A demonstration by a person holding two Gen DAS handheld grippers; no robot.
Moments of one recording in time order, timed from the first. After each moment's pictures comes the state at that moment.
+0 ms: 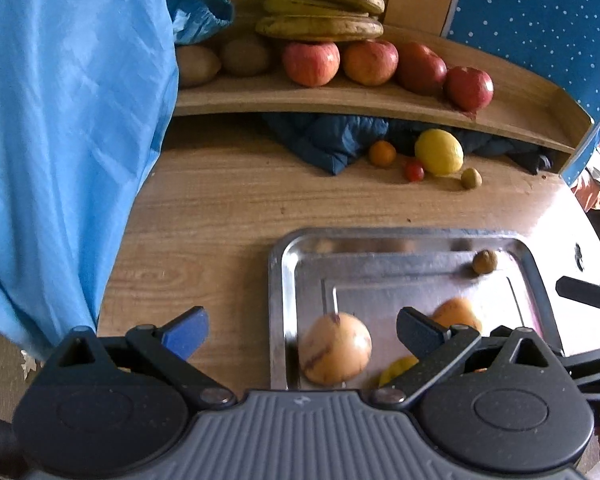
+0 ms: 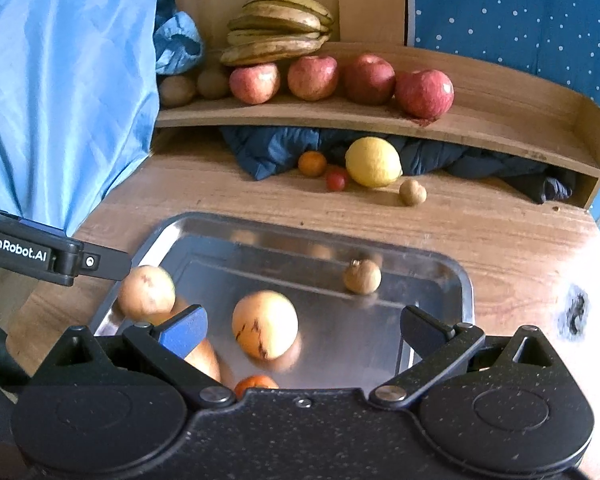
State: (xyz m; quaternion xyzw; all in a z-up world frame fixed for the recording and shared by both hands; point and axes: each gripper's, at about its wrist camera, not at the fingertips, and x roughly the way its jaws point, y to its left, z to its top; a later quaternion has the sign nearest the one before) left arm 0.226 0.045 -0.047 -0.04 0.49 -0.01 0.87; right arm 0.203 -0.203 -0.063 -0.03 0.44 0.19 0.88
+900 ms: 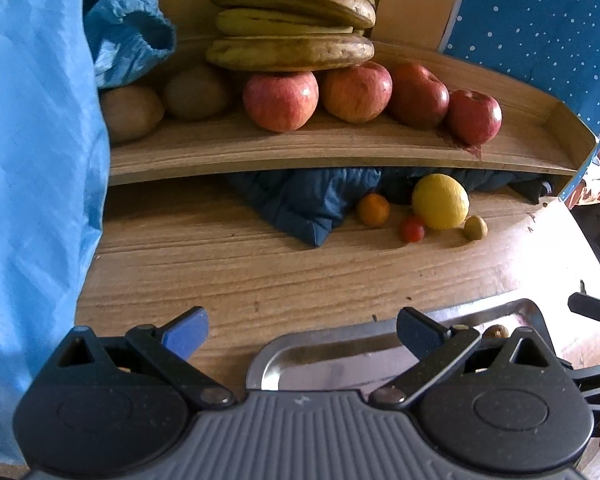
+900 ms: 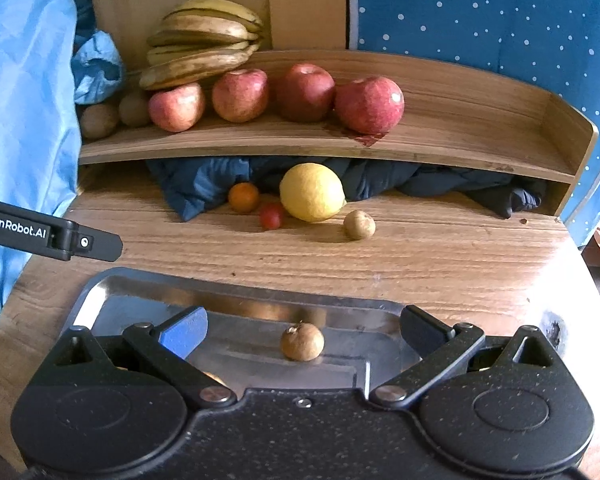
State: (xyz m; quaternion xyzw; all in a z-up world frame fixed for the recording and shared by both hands) left arm 0.316 0.035 -0.060 -0.03 0.49 -0.06 0.87; right arm 0.265 -0.210 -0.071 -0.03 0.44 0.11 0.89
